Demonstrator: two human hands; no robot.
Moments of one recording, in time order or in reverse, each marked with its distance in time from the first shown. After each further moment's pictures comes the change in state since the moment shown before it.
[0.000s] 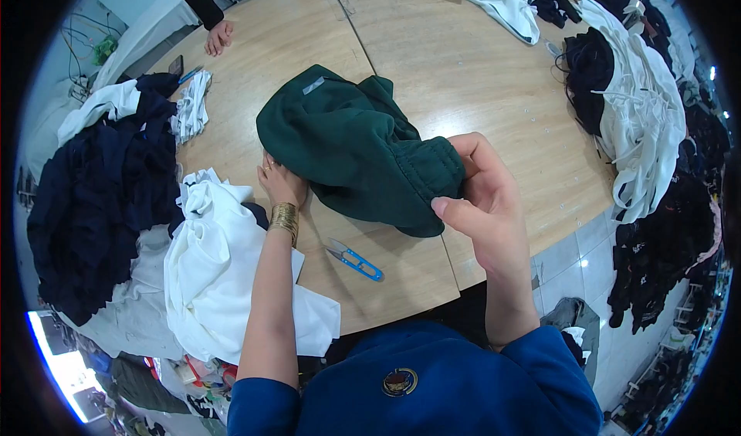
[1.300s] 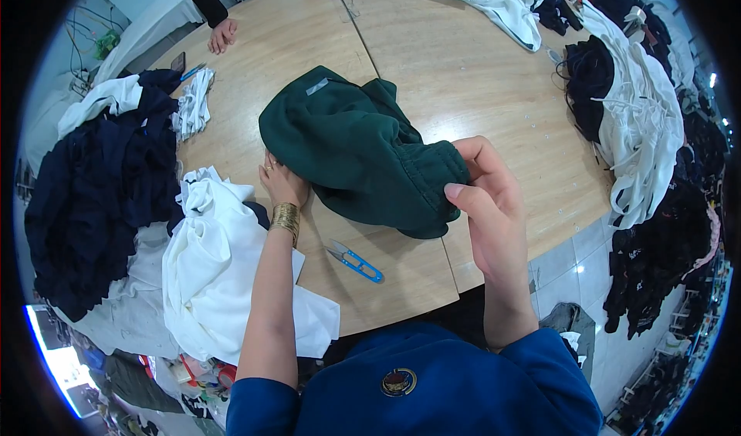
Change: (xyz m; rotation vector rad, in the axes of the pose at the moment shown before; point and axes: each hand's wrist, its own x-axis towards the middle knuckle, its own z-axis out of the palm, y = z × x) left_hand 0.000 0.016 -0.029 0.004 -0.144 -0.074; right_hand -0.002 -0.001 0.004 0.044 0.030 -0.022
